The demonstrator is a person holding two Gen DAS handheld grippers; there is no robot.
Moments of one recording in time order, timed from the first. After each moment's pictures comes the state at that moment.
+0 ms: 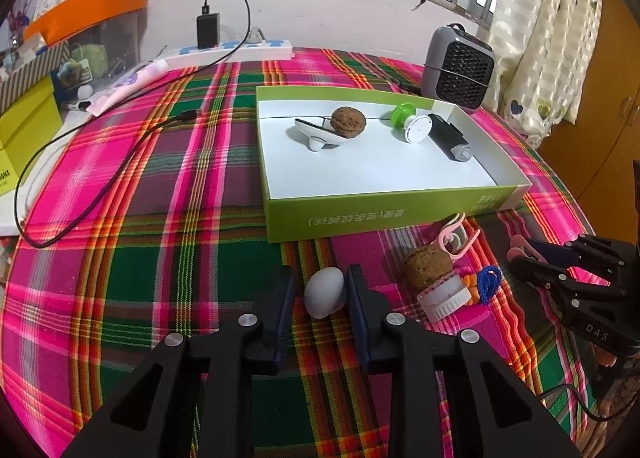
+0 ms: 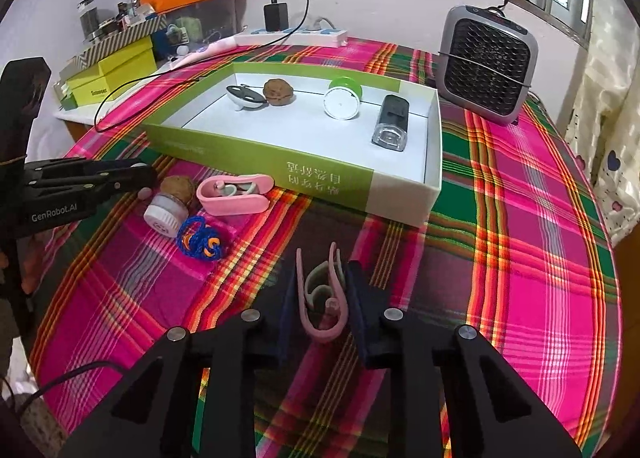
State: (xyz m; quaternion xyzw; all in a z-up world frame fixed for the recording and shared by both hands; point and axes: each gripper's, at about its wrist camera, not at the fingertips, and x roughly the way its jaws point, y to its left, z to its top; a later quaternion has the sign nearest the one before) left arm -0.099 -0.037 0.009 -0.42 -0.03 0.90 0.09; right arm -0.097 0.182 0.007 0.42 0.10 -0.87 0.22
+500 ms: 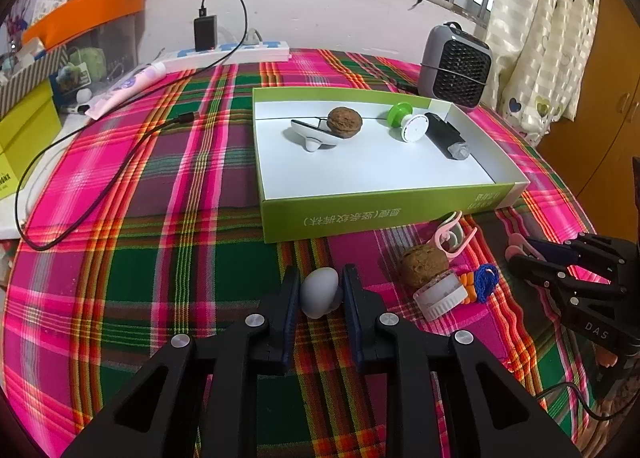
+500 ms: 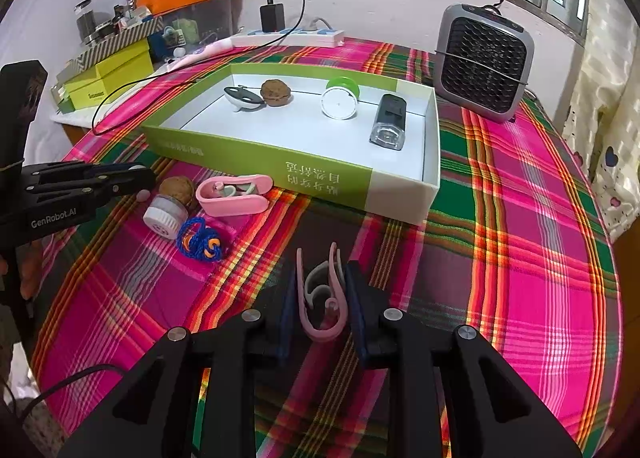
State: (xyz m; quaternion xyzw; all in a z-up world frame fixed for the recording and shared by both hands) left arm -0.097 -0.035 0.010 -0.42 -0.03 0.90 0.09; right arm -0.097 0.182 0.007 0.42 0.10 -0.88 0.21
